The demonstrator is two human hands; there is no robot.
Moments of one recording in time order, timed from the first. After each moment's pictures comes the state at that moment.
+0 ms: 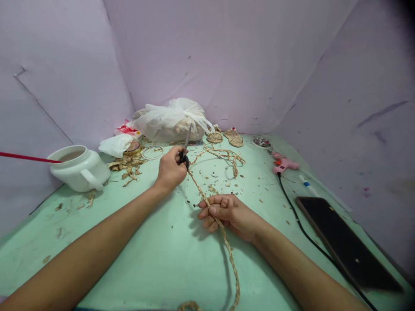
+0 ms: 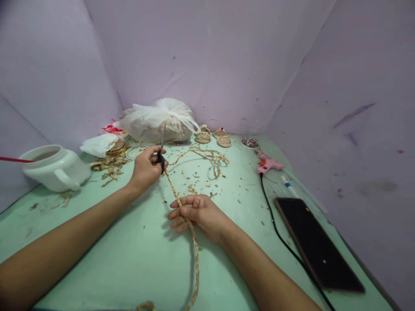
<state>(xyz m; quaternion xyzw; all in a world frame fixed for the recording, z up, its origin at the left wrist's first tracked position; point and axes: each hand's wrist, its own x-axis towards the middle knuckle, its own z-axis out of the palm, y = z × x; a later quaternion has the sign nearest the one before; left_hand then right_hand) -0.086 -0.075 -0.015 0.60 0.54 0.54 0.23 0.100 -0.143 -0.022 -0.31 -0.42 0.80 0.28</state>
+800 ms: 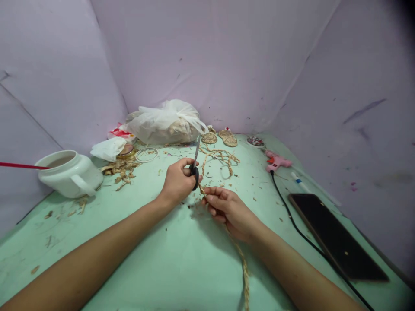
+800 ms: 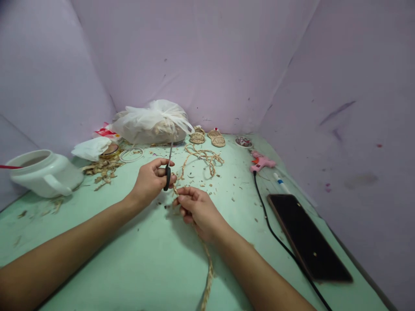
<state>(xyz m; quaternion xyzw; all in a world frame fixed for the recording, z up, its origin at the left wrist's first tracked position) -0.047 -0.107 0.000 0.54 0.51 0.51 0.43 0.094 -0.146 -0.007 -0.40 -0.37 0.74 0.39</state>
